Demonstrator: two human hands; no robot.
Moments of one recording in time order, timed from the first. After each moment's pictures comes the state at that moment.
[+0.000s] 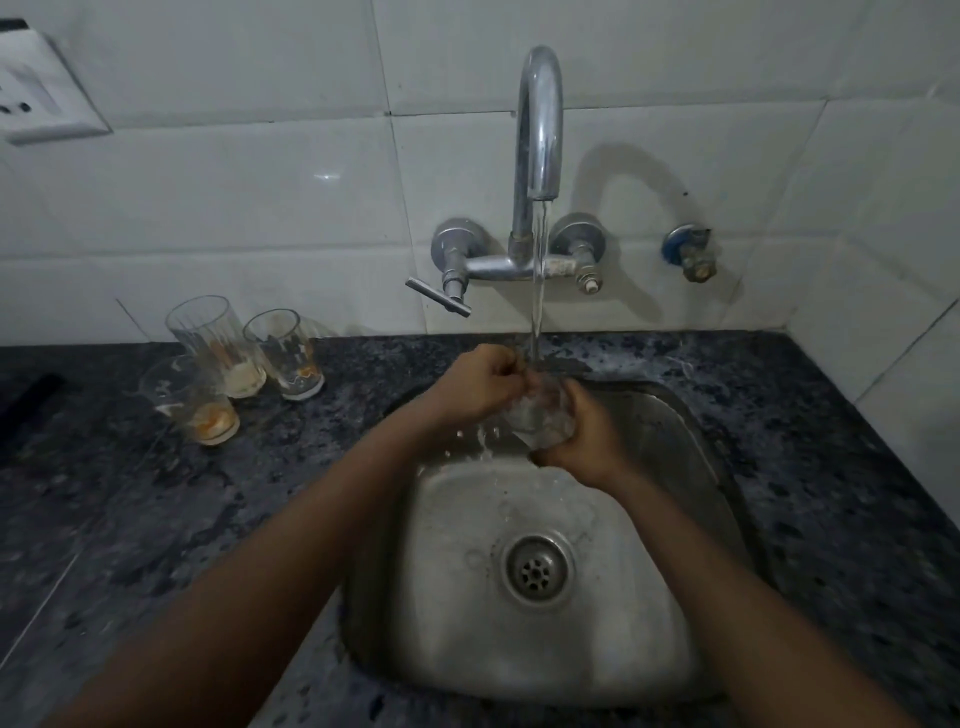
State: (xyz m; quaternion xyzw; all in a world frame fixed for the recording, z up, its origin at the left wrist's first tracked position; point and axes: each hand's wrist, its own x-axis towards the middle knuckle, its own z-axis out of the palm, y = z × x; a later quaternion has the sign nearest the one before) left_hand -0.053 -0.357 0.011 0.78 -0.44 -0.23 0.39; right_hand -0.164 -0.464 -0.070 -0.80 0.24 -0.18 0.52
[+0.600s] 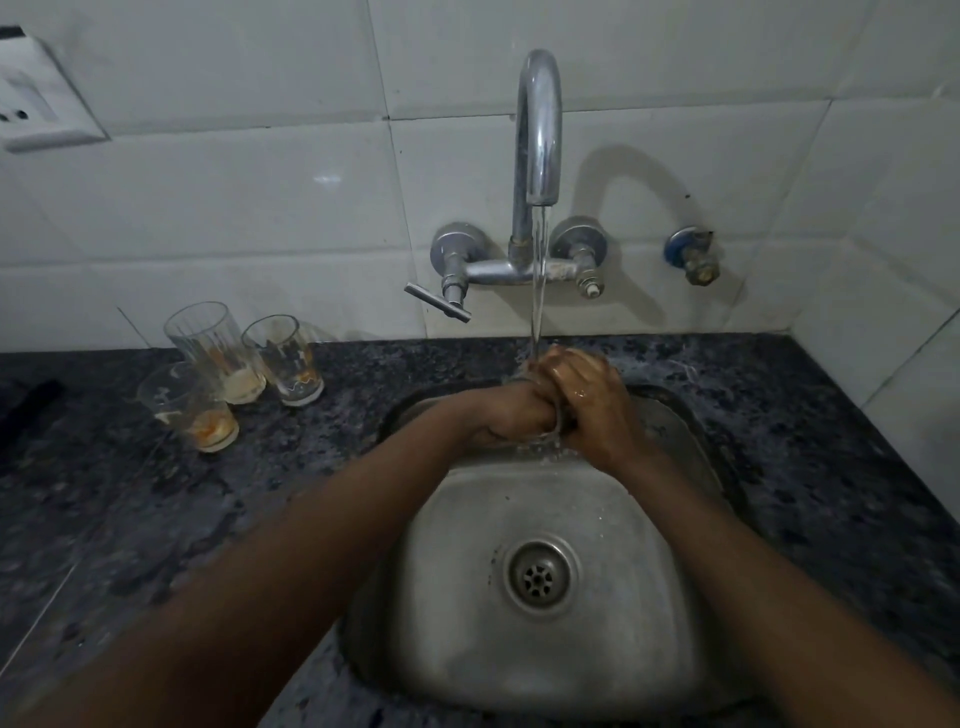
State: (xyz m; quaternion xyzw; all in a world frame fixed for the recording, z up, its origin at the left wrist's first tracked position) left_hand -0.073 -0.379 0.006 0.74 -0.51 -0.36 0.23; right_hand -0.155 -0.486 -0.050 -0.95 0.07 -0.28 0.12
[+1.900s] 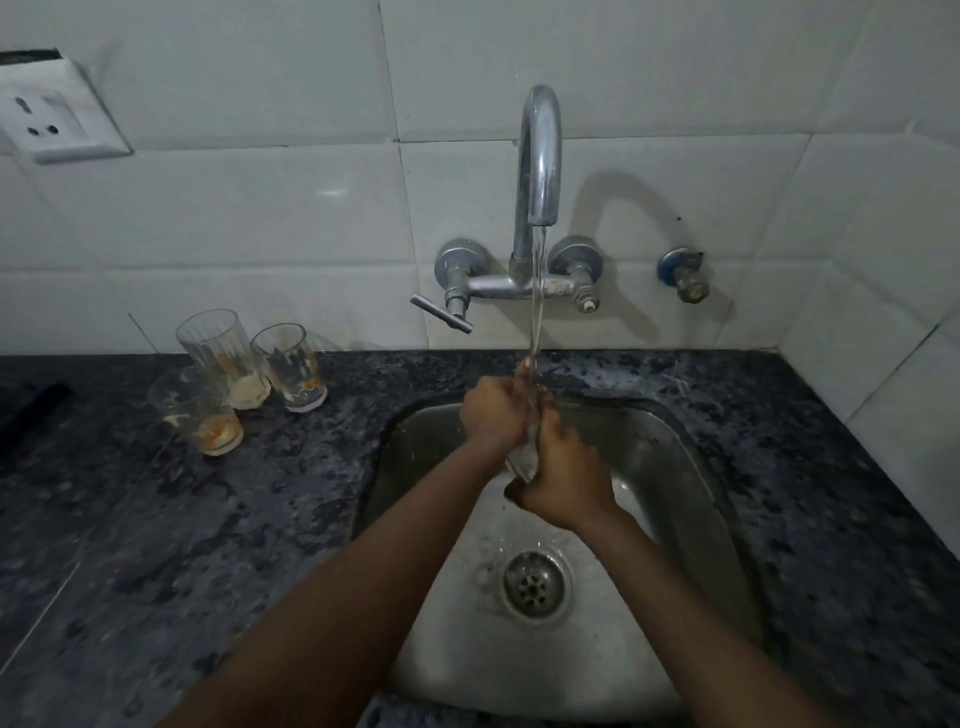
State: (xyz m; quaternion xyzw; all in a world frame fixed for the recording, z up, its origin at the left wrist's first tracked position) left_hand -0.073 -0.388 -0.029 0.84 -0.23 -0.10 0.47; right_hand -0.173 -0.421 -0.043 -0.92 0.28 -0.08 0.28
